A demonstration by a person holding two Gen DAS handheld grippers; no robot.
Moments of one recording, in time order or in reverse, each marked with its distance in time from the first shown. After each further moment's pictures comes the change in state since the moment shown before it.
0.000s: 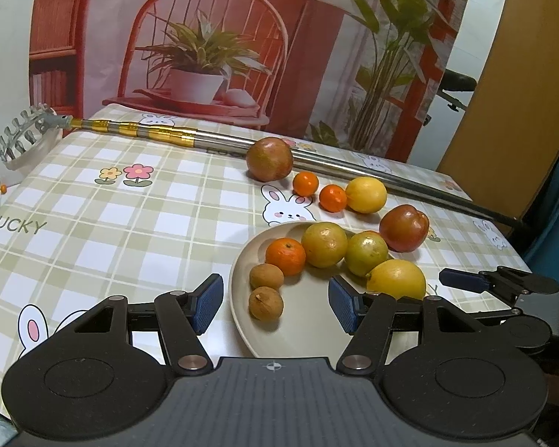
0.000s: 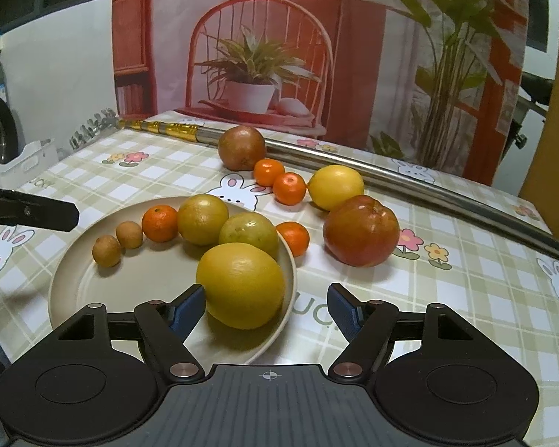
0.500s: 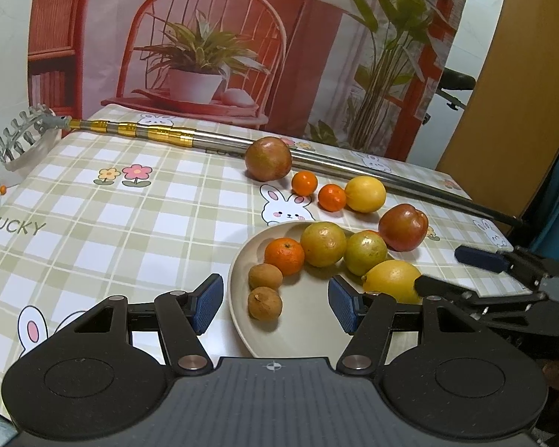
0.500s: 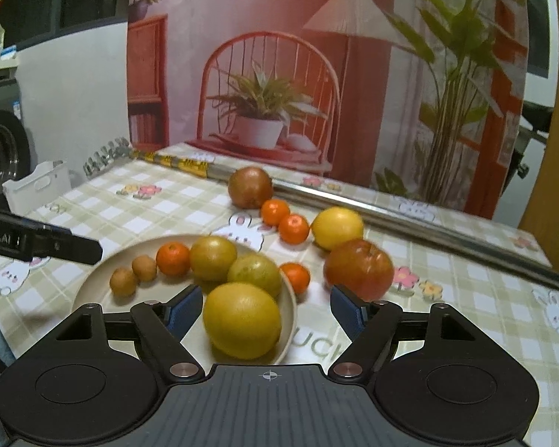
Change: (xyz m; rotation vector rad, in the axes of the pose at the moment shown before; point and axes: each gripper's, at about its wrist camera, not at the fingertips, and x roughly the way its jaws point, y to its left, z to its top) left arm -0.001 -0.001 0.001 0.007 0.000 -0.002; right arm -0.024 -0.003 0.013 -0.027 -0.110 0.021
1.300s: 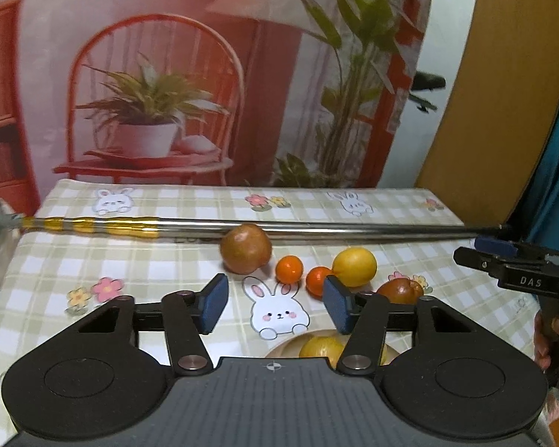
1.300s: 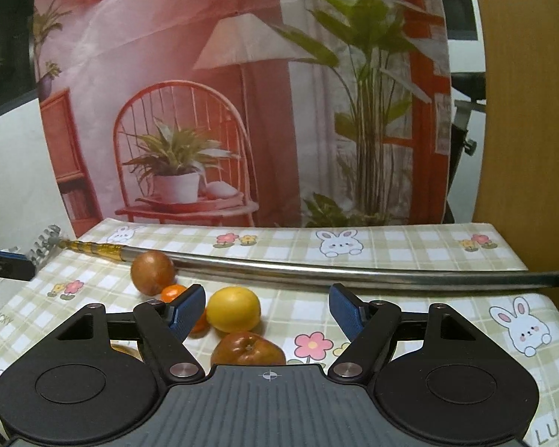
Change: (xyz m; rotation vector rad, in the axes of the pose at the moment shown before) left arm 0.043 -0.009 0.106 0.158 -0.001 -0.094; right arm 0.024 -0.120 0.052 0.247 -0.069 -0.090
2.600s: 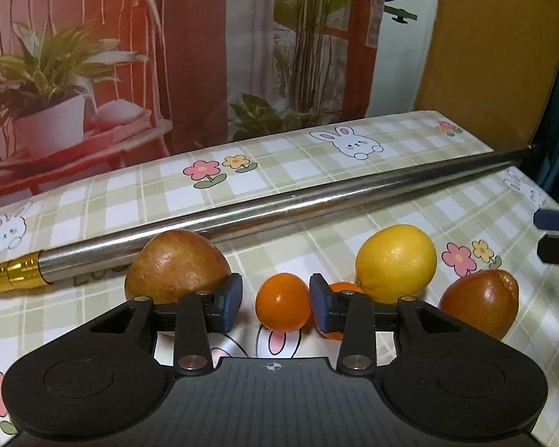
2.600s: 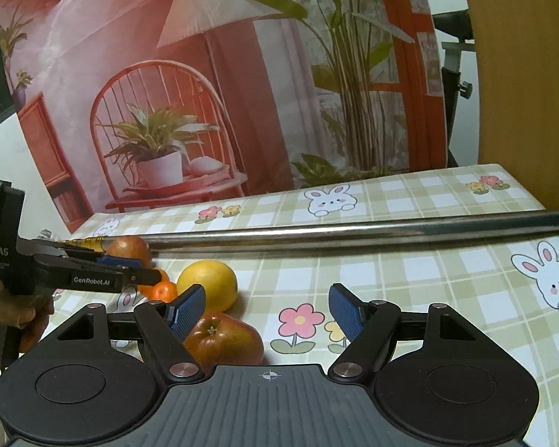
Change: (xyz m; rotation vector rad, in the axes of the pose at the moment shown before) left arm 0.183 -0.023 0.013 0.192 0.156 -0.050; right arm 0.044 -0.039 -0.025 0.134 0.076 0.035
